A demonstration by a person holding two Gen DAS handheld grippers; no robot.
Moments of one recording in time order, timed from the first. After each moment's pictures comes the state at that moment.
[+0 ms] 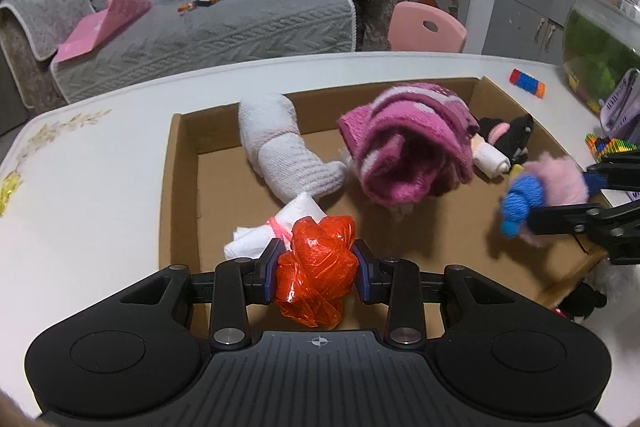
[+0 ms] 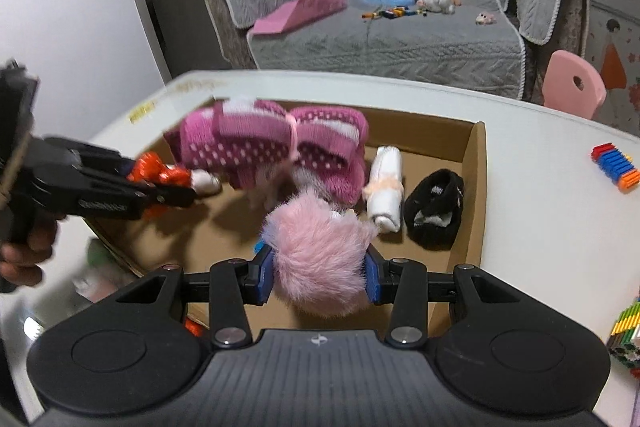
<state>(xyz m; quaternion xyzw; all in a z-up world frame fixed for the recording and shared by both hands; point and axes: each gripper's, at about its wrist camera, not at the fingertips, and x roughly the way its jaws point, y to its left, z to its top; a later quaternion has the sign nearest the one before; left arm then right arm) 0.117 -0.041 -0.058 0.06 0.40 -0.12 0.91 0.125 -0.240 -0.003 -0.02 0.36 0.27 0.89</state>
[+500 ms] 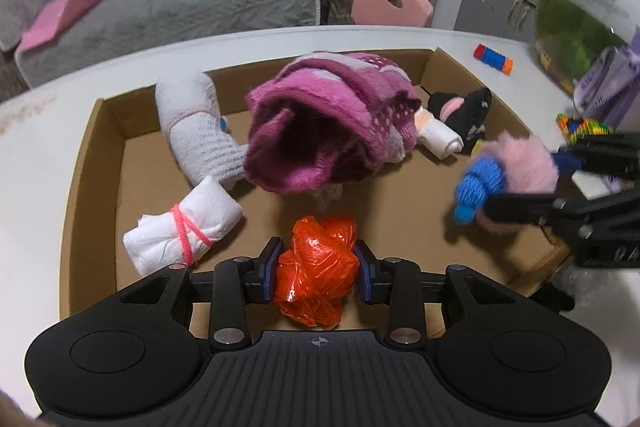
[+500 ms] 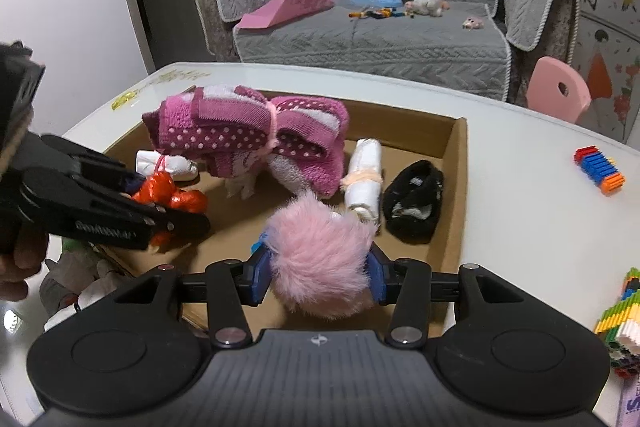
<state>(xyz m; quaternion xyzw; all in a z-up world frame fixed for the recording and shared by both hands) 0.122 -0.082 -0.073 0.06 0.43 -0.16 0.89 0.120 -0.248 -0.007 -0.04 0.35 0.24 0.90</state>
